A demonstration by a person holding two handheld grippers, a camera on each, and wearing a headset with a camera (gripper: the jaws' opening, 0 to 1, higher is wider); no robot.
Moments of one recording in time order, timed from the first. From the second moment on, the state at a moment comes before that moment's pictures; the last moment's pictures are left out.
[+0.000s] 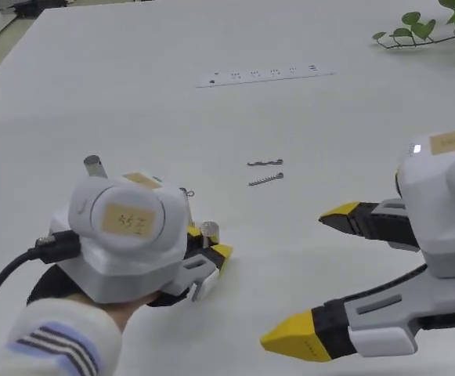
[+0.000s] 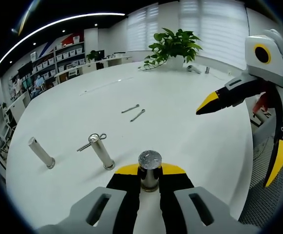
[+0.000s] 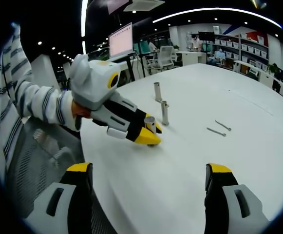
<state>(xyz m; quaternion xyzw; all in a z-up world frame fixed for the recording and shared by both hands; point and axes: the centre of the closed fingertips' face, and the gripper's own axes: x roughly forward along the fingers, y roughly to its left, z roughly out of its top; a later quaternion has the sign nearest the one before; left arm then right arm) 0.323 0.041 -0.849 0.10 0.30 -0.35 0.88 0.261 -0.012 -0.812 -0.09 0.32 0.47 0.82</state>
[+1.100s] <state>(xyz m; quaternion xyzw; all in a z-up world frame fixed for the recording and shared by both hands) 0.305 0.046 -0.845 0.11 0.30 -0.38 0.87 0.259 -0.014 -0.811 -0.07 0.32 0.47 0.82</state>
